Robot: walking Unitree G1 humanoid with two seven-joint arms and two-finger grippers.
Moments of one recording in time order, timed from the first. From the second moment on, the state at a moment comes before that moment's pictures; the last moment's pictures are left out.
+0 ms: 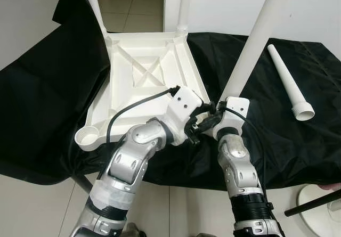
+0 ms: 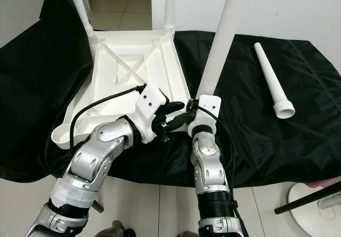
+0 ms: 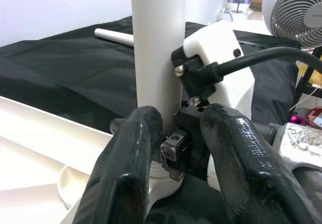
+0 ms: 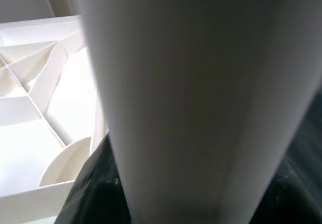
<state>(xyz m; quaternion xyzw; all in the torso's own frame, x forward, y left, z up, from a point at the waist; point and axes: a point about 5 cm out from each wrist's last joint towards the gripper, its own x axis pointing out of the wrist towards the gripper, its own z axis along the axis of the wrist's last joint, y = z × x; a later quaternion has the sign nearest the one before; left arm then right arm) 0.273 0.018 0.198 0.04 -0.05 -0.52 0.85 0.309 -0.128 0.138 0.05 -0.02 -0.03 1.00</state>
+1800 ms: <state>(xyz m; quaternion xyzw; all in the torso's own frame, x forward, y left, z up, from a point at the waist) 0.255 0.027 0.169 0.09 0.01 -0.54 0.84 0.331 -0.176 0.134 -0.08 -0.02 0.31 0.95</state>
